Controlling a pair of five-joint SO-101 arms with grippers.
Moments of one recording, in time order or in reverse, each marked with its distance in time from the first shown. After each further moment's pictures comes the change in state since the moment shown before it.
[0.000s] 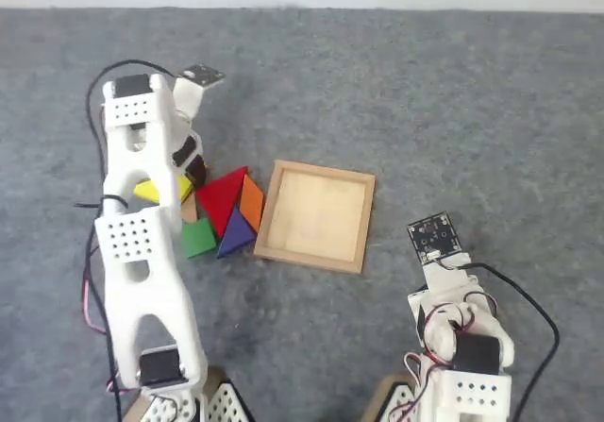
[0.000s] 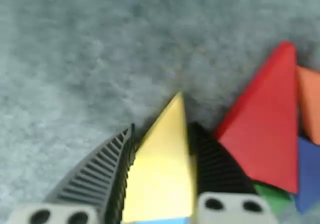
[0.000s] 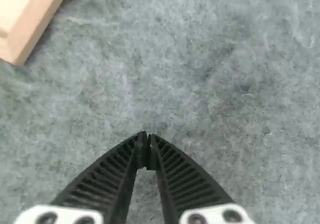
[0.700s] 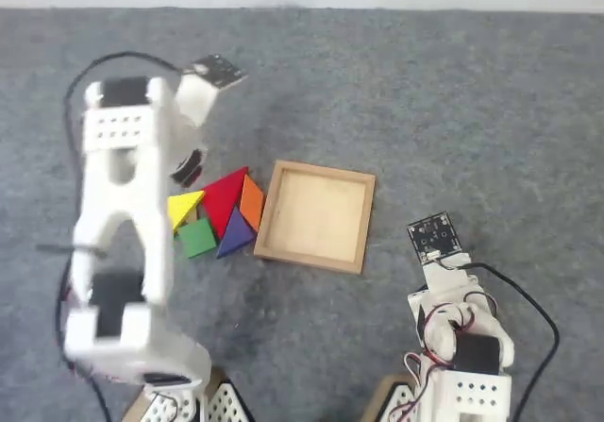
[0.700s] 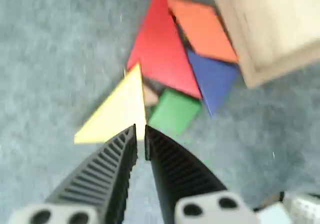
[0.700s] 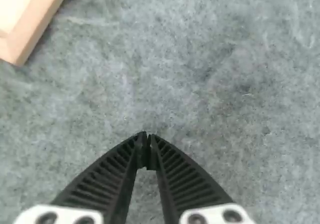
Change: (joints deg) left arm 5.1 -54.7 47.4 -0.2 1.7; right arm 0.0 0.0 0.0 0.0 0.0
